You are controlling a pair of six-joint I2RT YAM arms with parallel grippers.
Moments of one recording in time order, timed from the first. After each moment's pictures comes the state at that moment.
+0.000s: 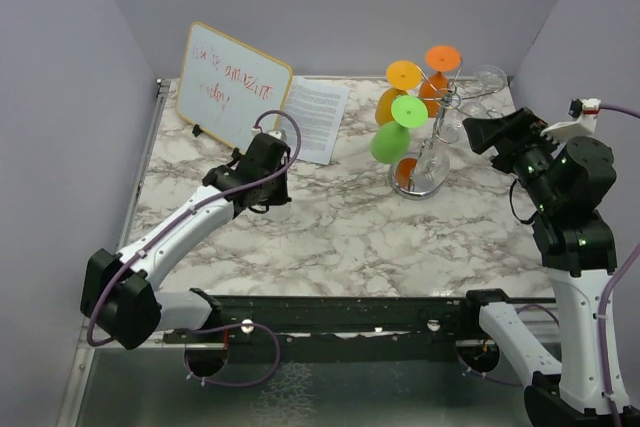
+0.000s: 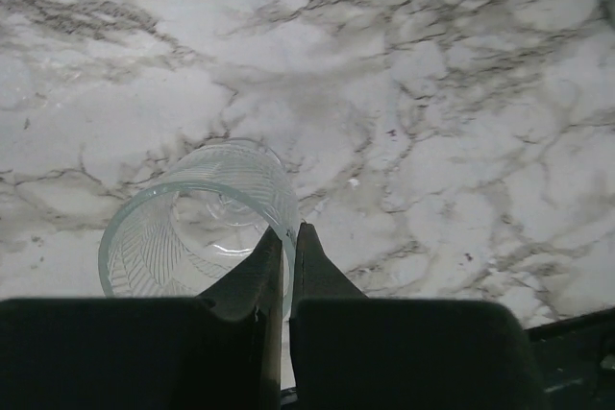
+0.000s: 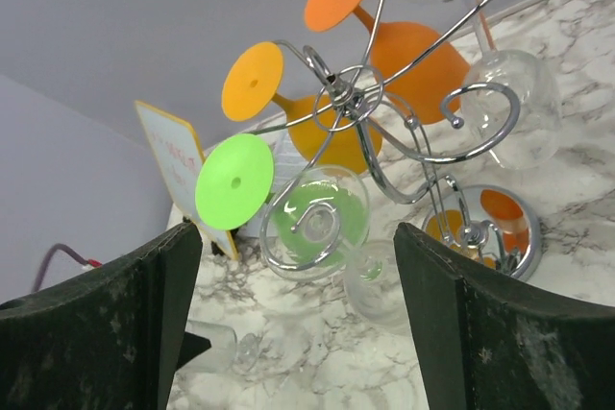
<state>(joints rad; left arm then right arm) -0.58 1.31 1.02 -0.66 -0.12 -0.51 0.04 0.77 1.21 -0.54 -0.10 0.60</state>
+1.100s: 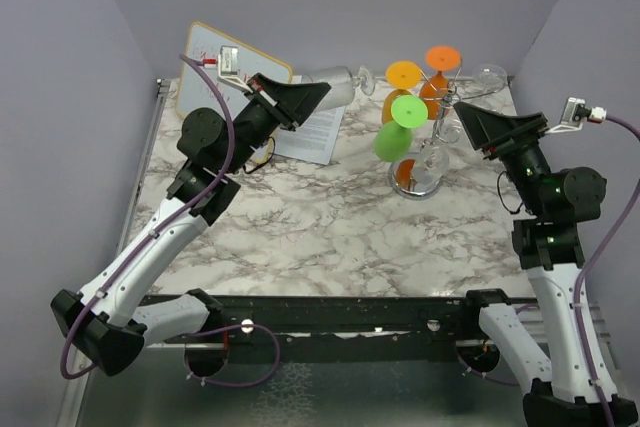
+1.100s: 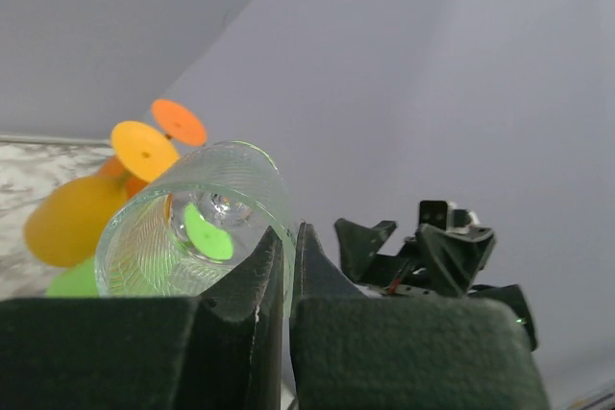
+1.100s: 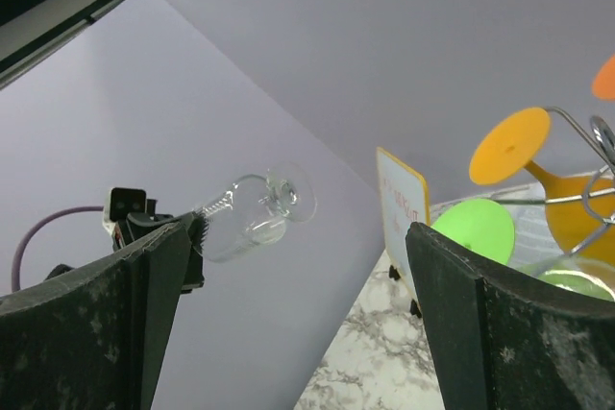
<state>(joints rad) -0.60 1.08 1.18 0.24 0.15 -0.89 0.04 0.68 0.90 0.17 -0.36 1.01</state>
